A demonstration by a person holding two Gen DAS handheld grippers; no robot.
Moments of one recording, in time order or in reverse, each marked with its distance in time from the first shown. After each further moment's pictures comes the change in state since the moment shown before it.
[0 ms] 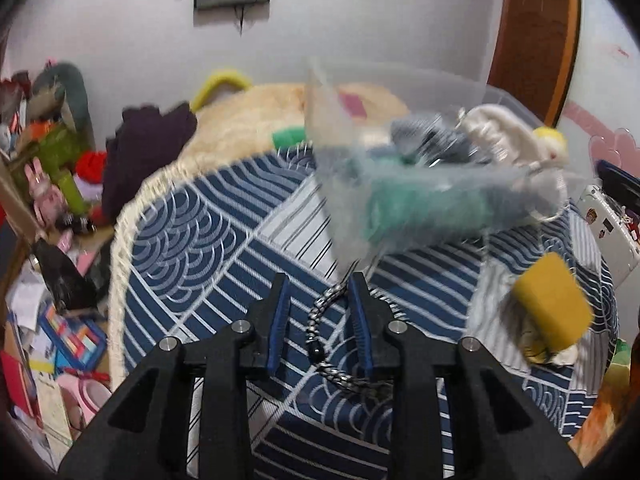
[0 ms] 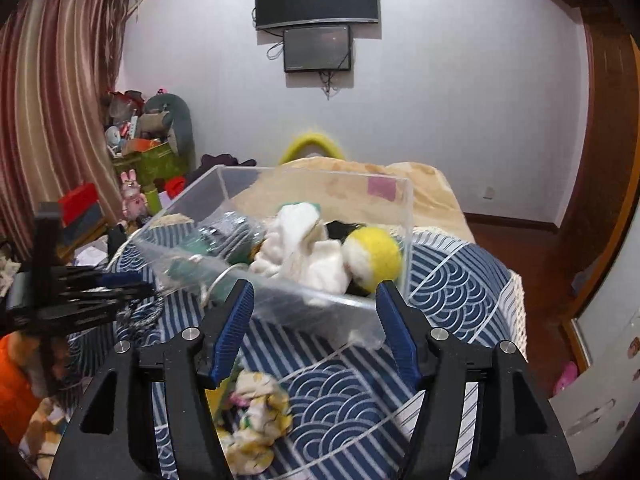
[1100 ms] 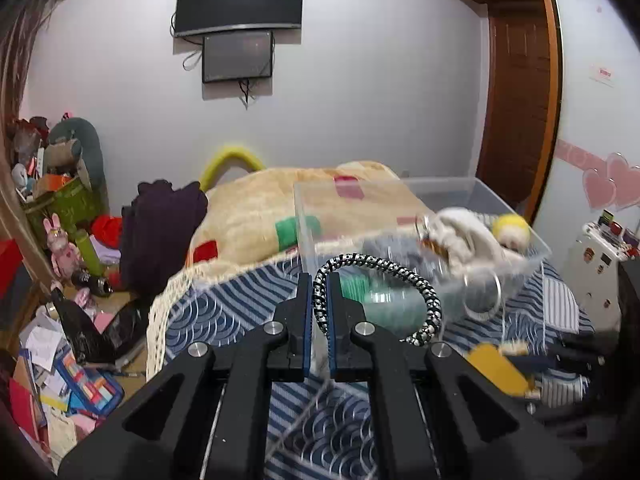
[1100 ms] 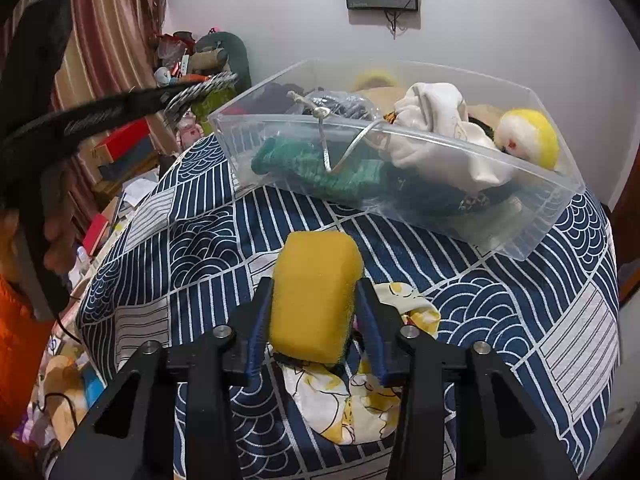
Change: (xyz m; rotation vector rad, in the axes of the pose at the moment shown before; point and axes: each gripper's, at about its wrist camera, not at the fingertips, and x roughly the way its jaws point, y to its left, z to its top) left arm -0.065 -0.031 0.034 0.037 -0.290 0.052; right arm 0.046 0.068 -0.053 -0.069 0.217 0.211
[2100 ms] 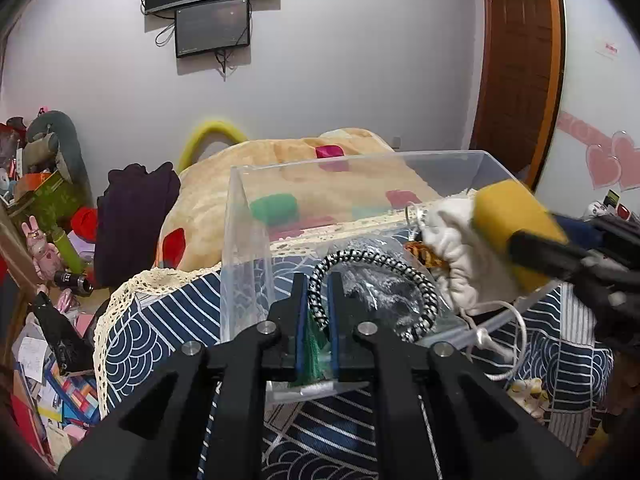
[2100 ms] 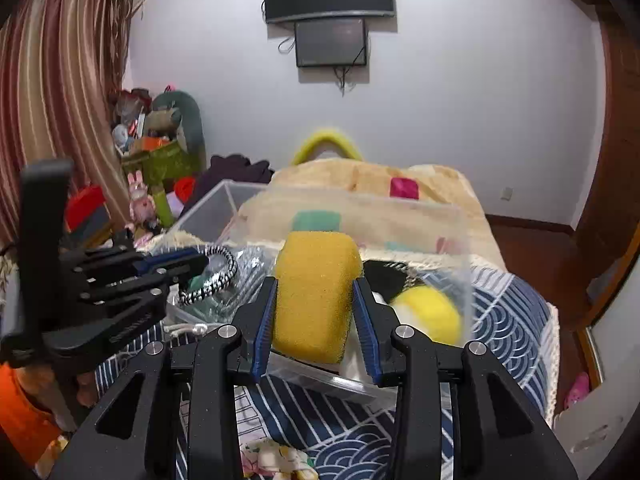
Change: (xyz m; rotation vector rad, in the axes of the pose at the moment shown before) left arm 0.072 -0.032 0.013 0.043 0.136 -0.033; right arm -0.029 -0.045 0.076 0.065 -0.212 -0.161
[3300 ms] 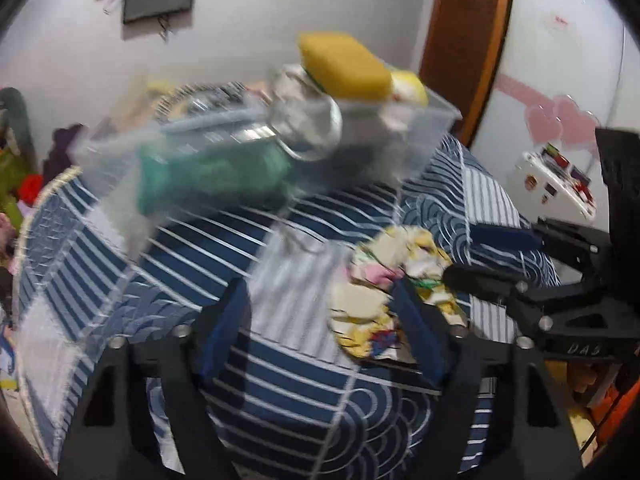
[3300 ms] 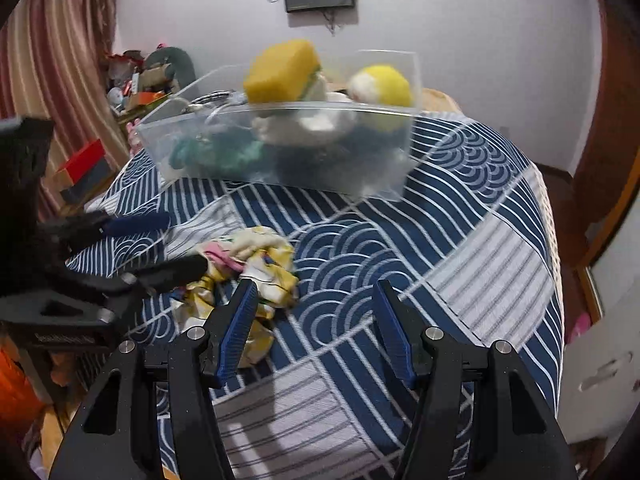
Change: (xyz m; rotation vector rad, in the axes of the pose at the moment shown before) left arm -0.024 -0.072 -0.087 0.033 0.140 -0.233; right arm -0.029 -0.023 -0.104 0.035 0.203 0.015
